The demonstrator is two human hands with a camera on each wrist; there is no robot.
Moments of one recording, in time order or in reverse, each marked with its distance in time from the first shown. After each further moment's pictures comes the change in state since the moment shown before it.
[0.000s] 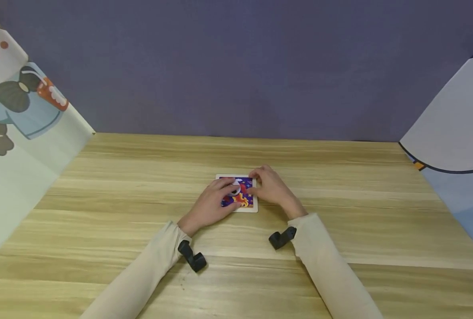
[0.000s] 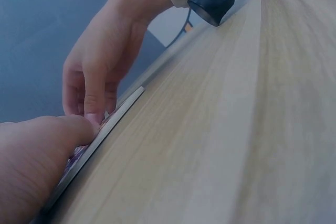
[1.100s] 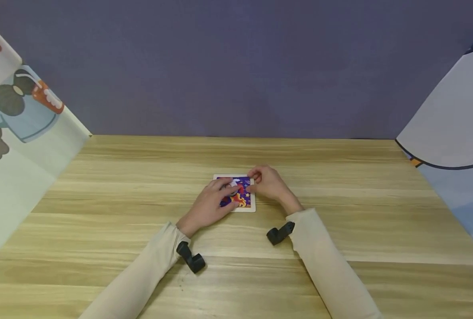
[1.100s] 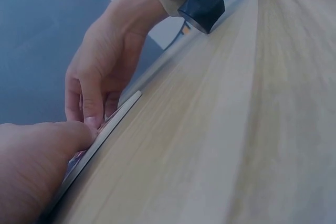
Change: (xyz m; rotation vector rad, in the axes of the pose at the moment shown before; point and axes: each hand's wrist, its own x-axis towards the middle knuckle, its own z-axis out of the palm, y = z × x) left_hand 0.000 0.001 0.000 0.028 0.008 0.039; right_hand 0.007 0.004 0.000 0.243 0.009 0.165
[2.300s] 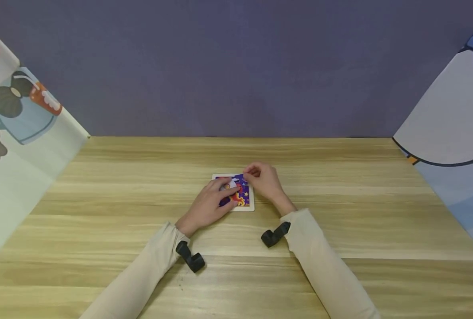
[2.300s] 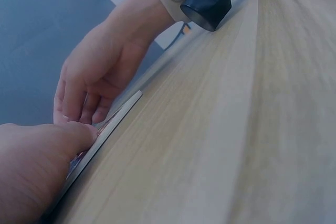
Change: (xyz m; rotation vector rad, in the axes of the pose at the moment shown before) left_hand -0.001 0.001 0.001 0.039 -0.013 0.013; right_hand 0.002 0.003 0.015 0.086 0.234 -0.100
